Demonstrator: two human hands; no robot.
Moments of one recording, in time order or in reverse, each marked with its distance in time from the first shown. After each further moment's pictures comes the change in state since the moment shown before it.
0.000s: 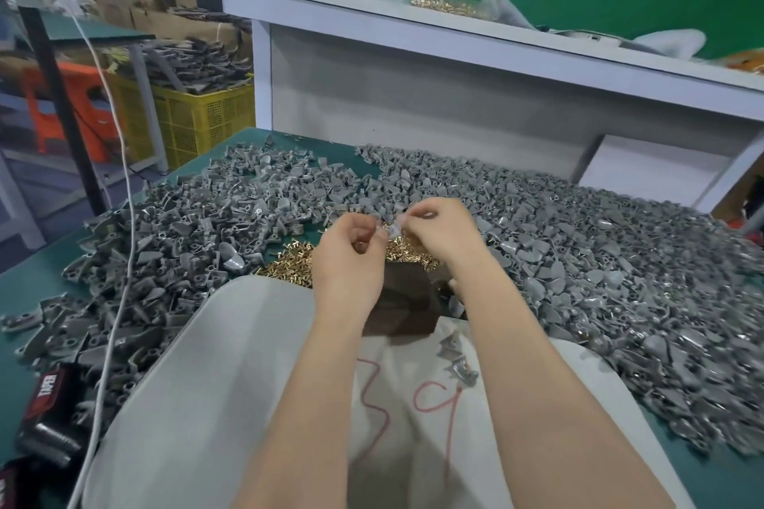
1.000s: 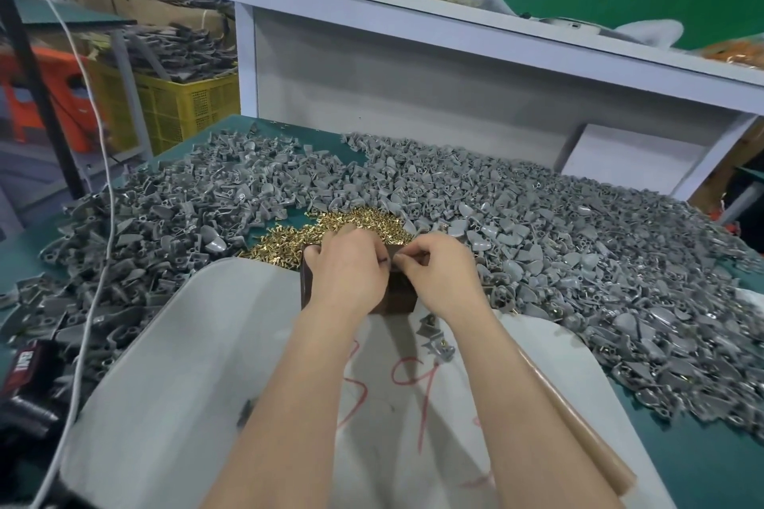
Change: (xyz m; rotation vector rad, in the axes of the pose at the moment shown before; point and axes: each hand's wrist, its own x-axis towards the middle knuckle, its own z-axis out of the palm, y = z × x) left_hand -0.015 0.003 0.011 0.717 -0.248 0.131; right_hand -0.055 0.041 0.000 -0.323 0.076 -0.143
